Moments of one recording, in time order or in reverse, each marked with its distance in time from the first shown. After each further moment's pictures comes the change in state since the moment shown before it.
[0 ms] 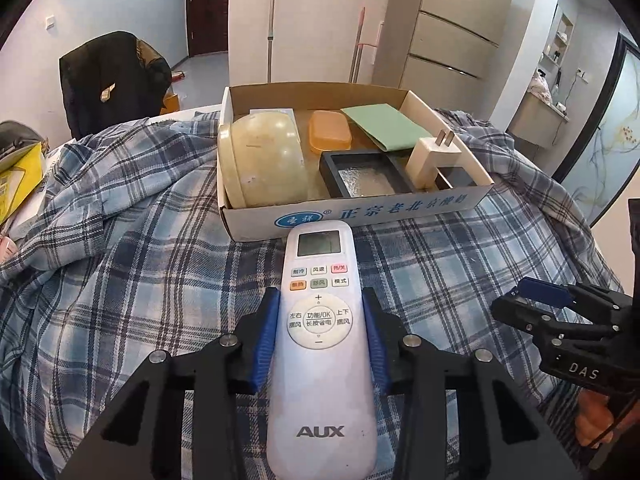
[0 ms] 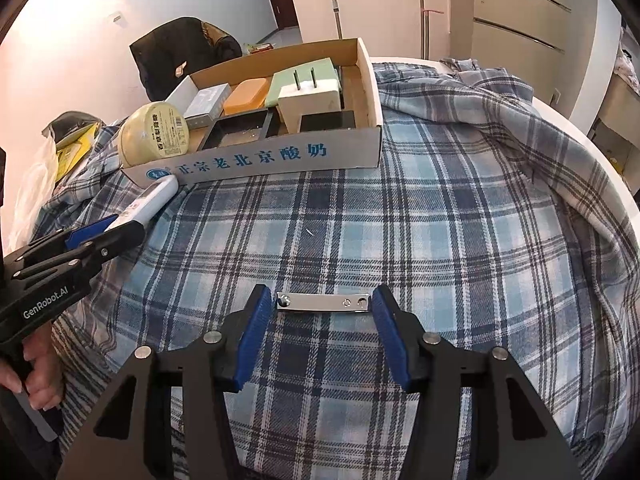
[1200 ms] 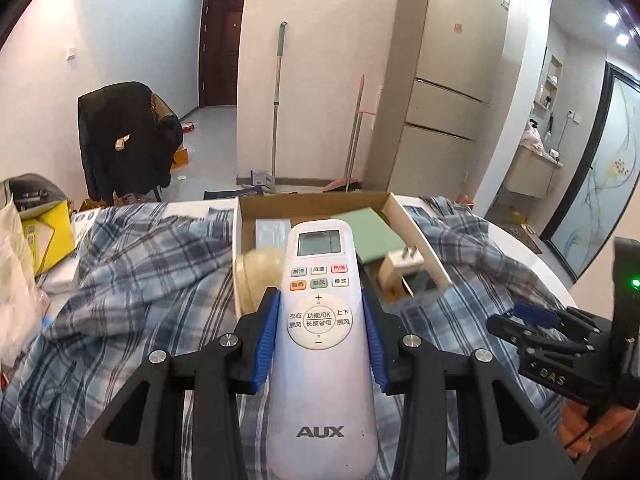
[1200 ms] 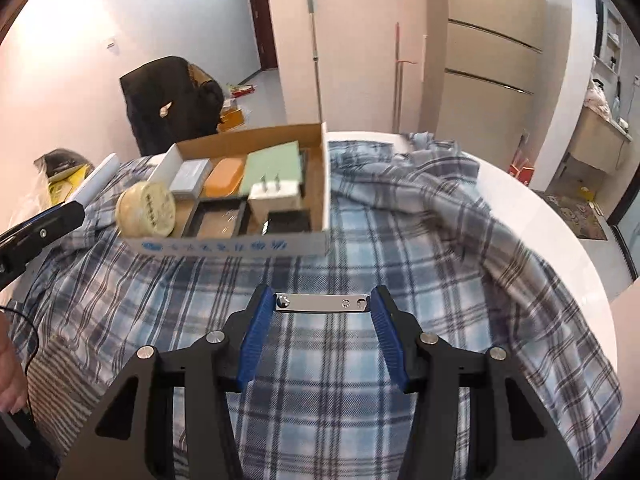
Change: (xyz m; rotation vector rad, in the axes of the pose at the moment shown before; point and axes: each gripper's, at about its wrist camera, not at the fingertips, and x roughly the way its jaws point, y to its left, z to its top) left arm -0.071 -0.013 0.050 -0.025 -0.224 0.006; right arm -0.056 -0.014 0.033 0.000 -0.167 -0.102
